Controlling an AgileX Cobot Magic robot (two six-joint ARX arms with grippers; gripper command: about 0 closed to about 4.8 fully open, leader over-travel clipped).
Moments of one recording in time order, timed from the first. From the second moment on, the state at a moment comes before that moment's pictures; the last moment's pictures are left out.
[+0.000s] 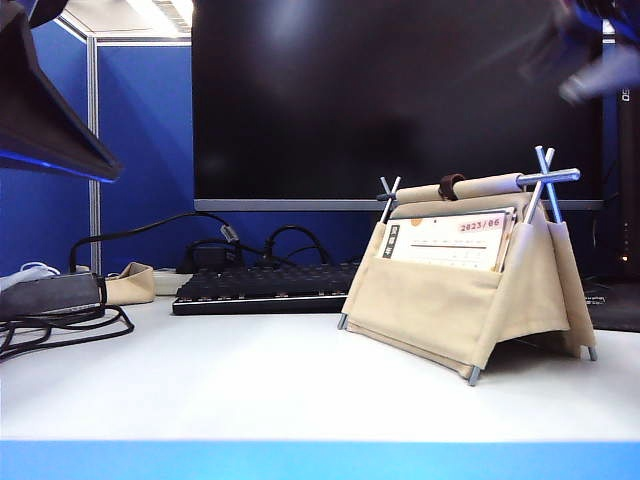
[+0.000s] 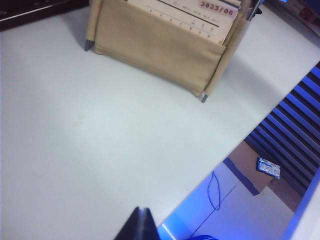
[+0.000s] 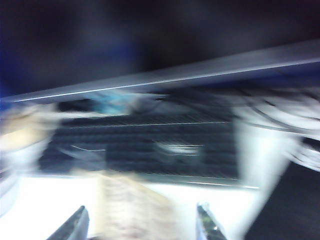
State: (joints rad) left arm -0.56 0.70 0.43 -0.24 0.33 -0.06; right arm 0.10 1.09 0.79 0.06 -0.28 0.21
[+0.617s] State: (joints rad) left arm -0.56 0.70 0.43 -0.24 0.31 -0.06; right arm 0.24 1.49 1.24 -0.38 -0.38 0.01
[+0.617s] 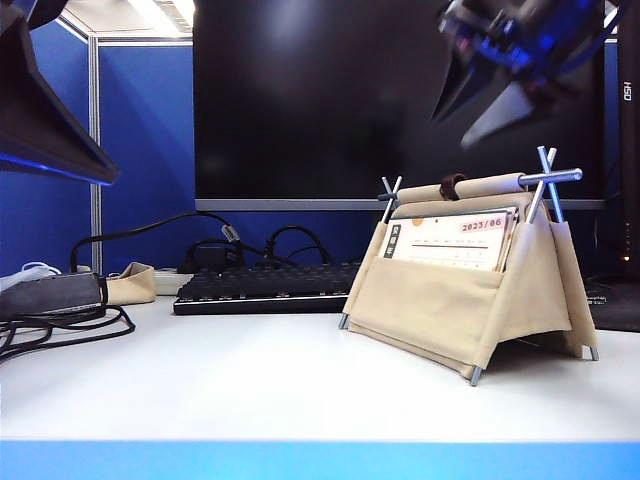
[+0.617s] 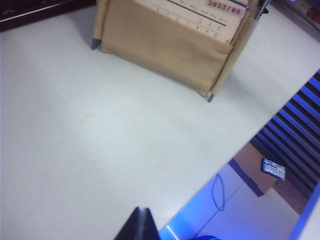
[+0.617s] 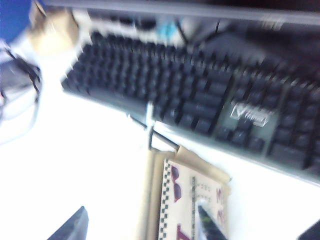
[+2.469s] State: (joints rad) left arm -0.56 0.70 0.43 -0.22 0.30 -0.04; right arm 0.36 1.69 1.42 -0.84 -0.53 -0.86
